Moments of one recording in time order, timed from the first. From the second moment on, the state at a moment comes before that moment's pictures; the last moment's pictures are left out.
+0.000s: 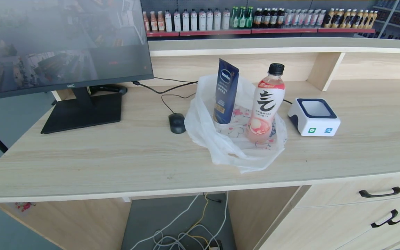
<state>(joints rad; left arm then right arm) 0.00 0.00 0.00 0.00 0.00 -0.01 0.44 0.13 0.00 -0.01 -0.03 -0.02</state>
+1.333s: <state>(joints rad) 0.00 0.00 0.00 0.00 0.00 -0.01 0.00 0.00 0.00 0.00 -0.02 0.00</state>
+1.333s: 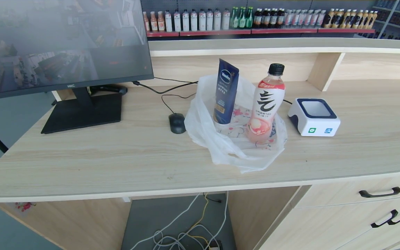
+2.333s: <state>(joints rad) 0.00 0.00 0.00 0.00 0.00 -0.01 0.00 0.00 0.00 0.00 -0.02 0.00</state>
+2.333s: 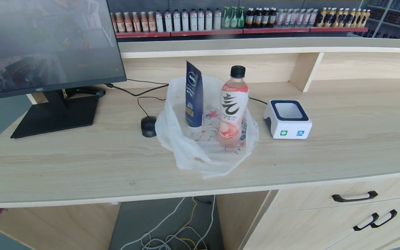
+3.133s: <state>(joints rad) 0.00 0.00 0.00 0.00 0.00 -0.02 0.00 0.00 0.00 0.00 -0.02 0.00</state>
